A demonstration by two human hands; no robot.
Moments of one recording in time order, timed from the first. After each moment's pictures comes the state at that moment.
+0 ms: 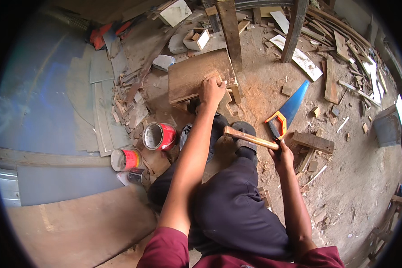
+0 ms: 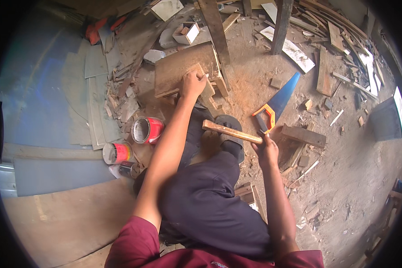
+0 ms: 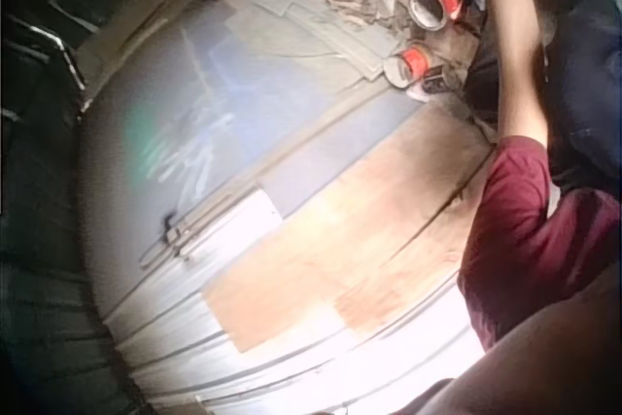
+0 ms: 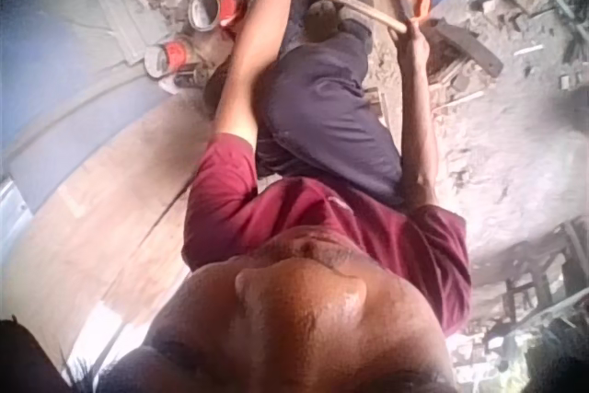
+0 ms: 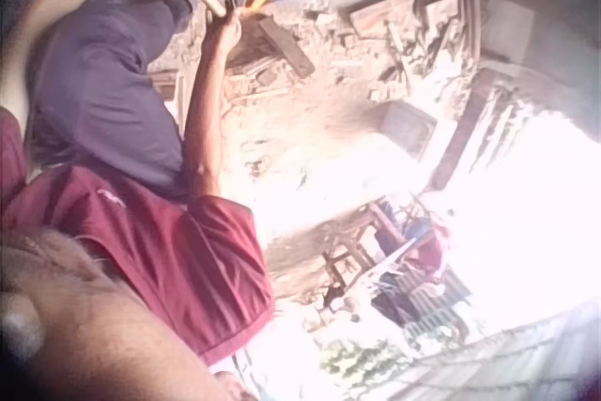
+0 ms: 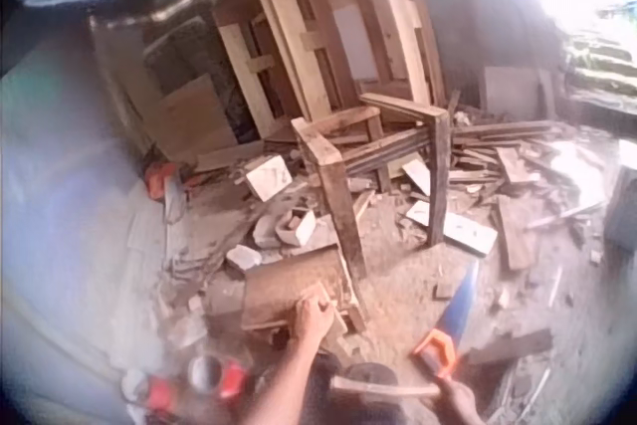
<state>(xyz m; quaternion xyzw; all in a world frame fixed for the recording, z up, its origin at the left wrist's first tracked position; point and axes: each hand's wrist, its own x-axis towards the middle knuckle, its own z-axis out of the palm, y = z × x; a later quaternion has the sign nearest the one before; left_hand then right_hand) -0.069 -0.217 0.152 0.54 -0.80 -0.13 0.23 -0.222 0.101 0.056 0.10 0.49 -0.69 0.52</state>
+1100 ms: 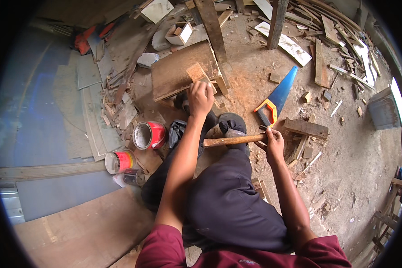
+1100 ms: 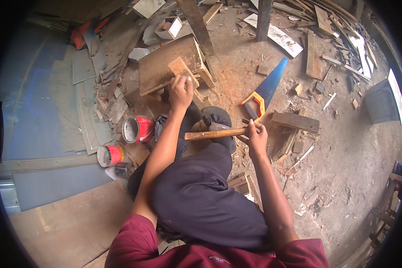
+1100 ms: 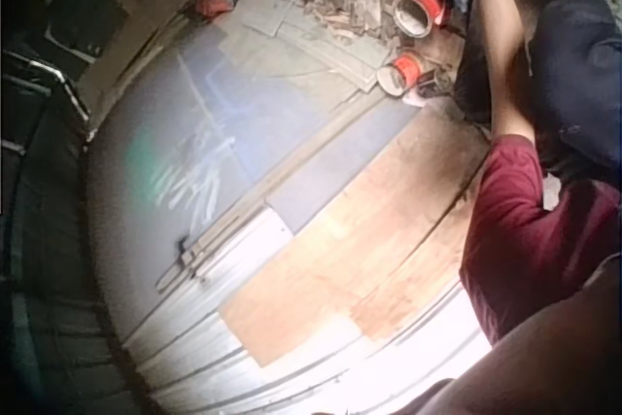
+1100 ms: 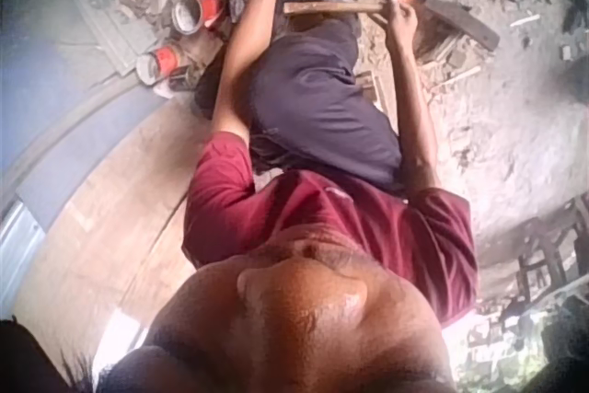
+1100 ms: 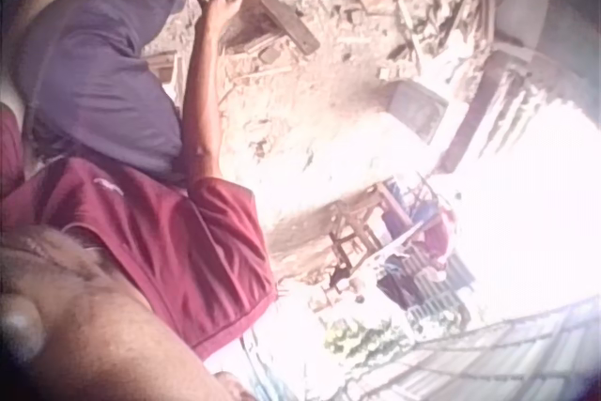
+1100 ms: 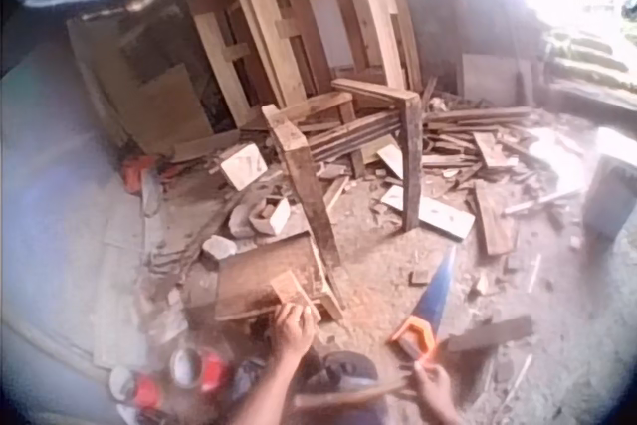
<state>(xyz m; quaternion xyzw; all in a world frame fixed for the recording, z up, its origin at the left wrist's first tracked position) -0.058 -0.174 0.115 0.38 -0.85 -0.07 0.35 -0.214 0.094 0.076 0.03 0.58 -0.67 0.47</state>
